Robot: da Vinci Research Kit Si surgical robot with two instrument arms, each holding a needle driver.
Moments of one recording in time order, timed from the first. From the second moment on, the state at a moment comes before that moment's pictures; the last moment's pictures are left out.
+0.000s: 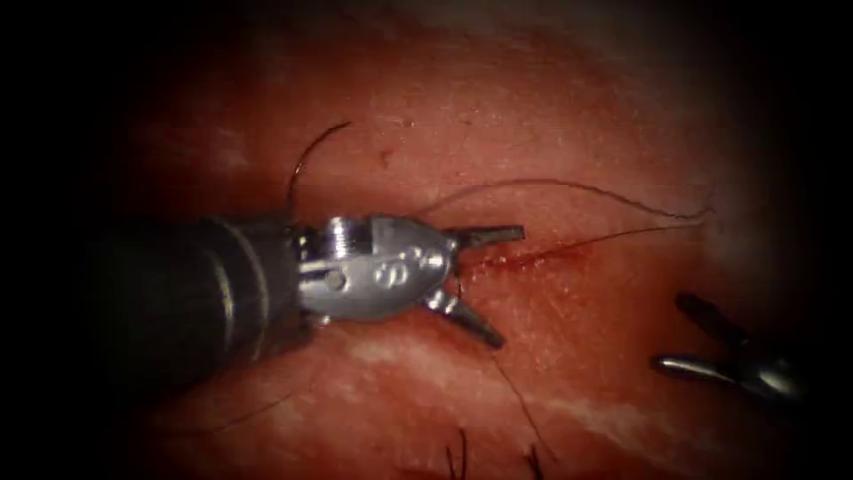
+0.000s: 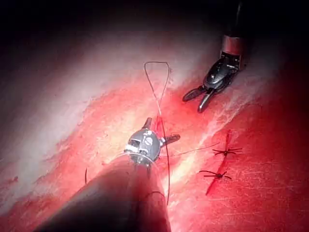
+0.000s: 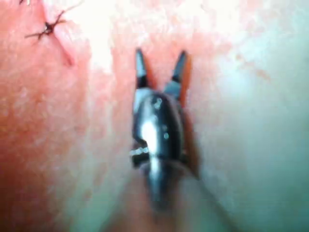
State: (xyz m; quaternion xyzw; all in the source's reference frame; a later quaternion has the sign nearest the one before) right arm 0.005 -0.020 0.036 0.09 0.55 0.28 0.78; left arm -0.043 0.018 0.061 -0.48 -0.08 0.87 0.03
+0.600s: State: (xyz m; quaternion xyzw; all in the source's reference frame) right arm 0.010 -0.023 0.033 0.13 0.56 0.25 0.78; left arm -0.047 0.009 0.066 -0.48 -0.06 0.87 -0.09
